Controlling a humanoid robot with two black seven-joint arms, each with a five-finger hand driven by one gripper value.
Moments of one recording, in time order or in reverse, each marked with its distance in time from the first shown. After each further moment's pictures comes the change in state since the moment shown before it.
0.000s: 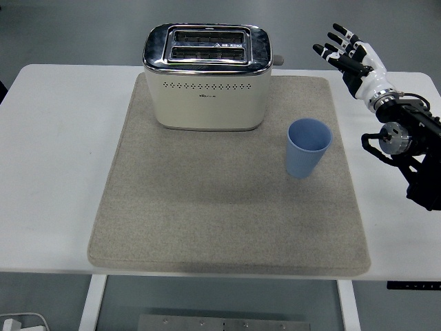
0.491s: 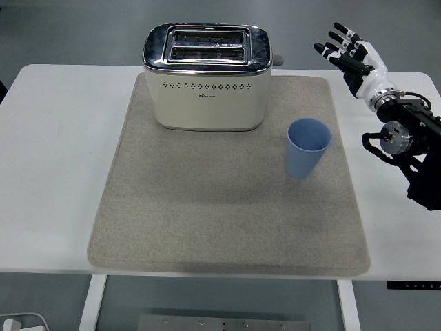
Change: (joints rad) left arm 0.001 0.000 -0.007 -0.003 -0.011 0.000 -0.015; right arm 0.002 -0.003 0.001 0.001 0.000 0.002 0.000
